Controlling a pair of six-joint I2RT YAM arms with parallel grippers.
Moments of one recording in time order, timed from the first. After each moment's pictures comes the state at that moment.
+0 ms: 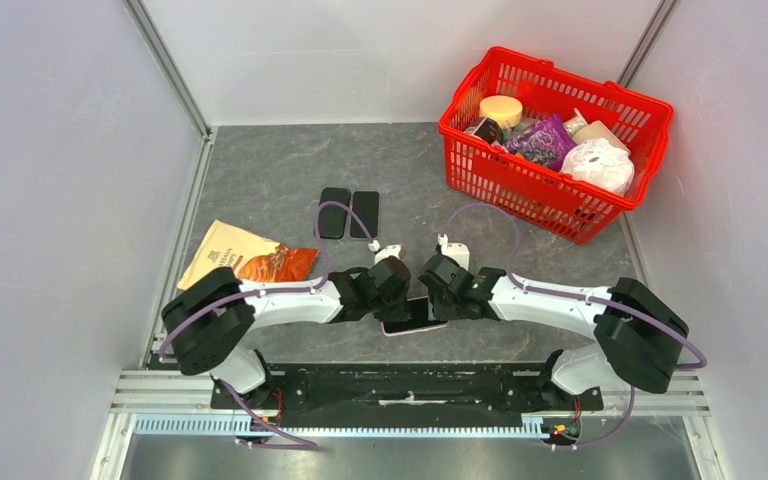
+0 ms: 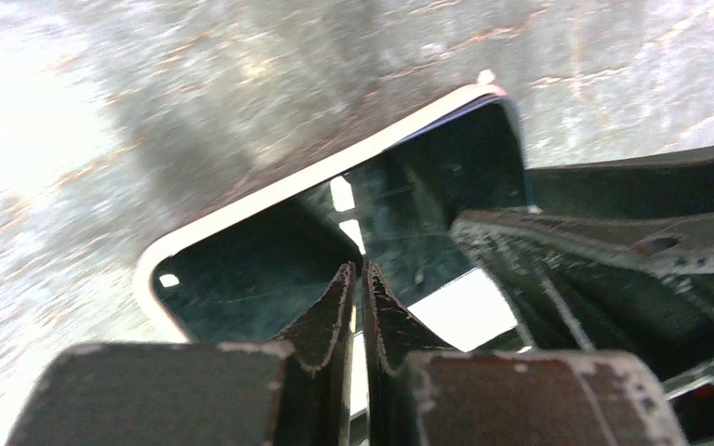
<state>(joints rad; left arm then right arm) -1.03 1.57 0.76 -0.09 -0.06 -0.95 0.96 1.43 0.74 -0.46 0.26 0.85</state>
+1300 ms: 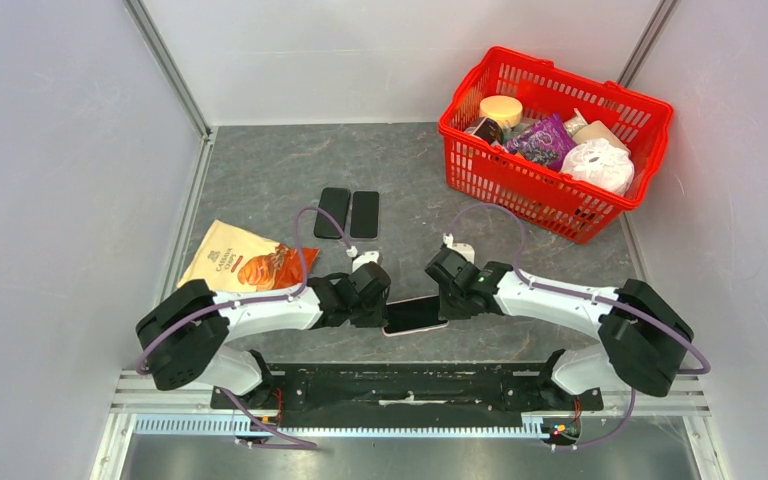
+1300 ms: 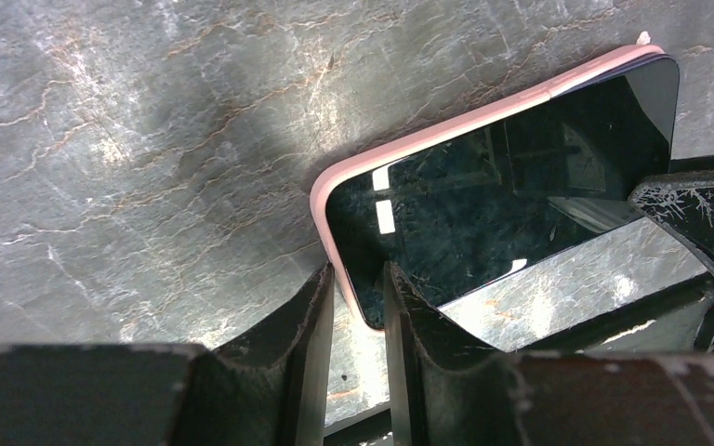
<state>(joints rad) -0.99 1.41 0.65 -0.25 -0.12 -0.91 0.89 1.41 0.74 -0.52 0.14 0.82</state>
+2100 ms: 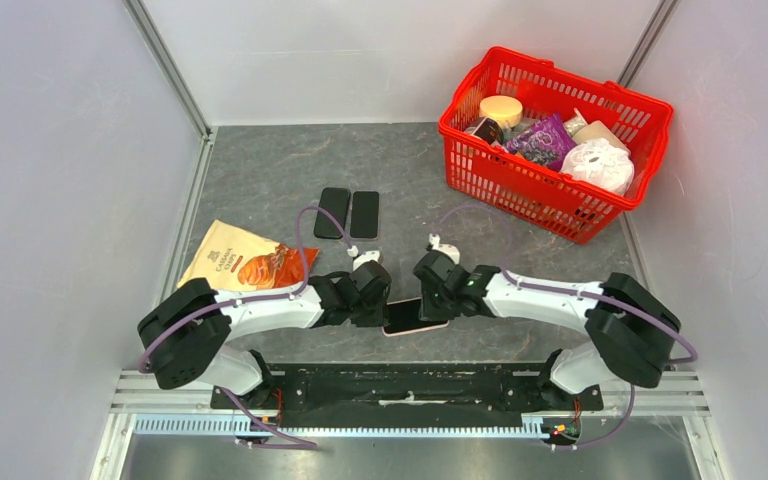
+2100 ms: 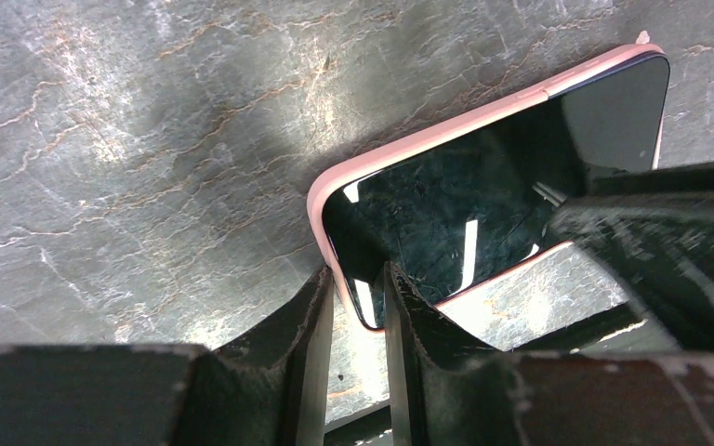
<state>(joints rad) -0.98 1.43 0.66 -0.26 -0.10 -0.91 0.96 1.48 0.78 -0.40 0.14 0.86</state>
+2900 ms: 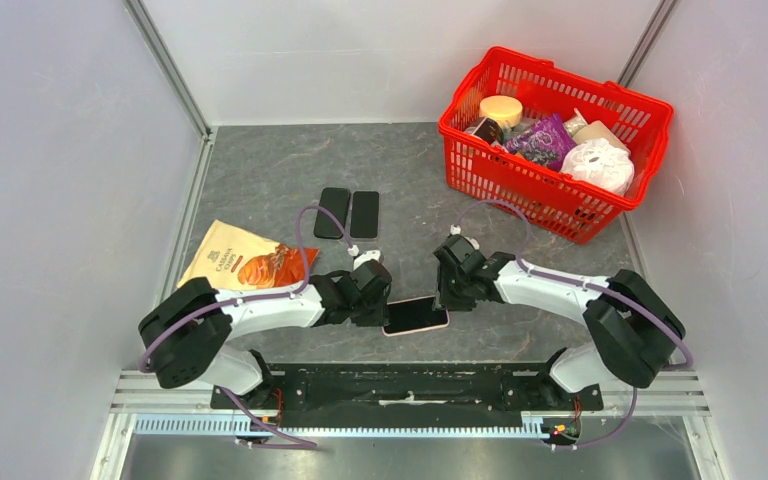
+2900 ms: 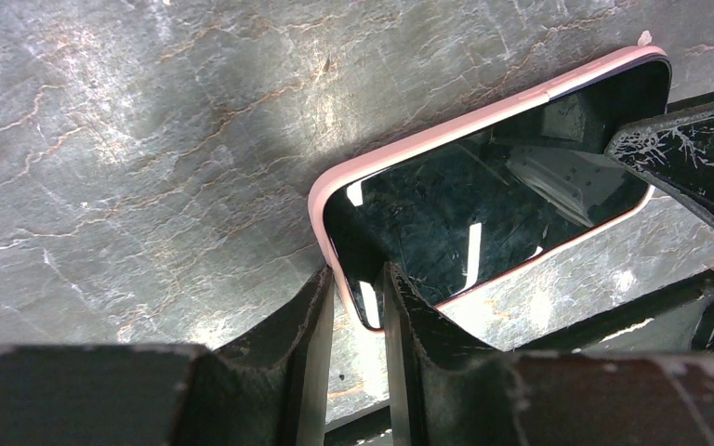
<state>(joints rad) -0.98 1.43 0.67 -0.27 -0.10 -0.90 0.76 1.46 0.73 -0.42 0.03 0.80</state>
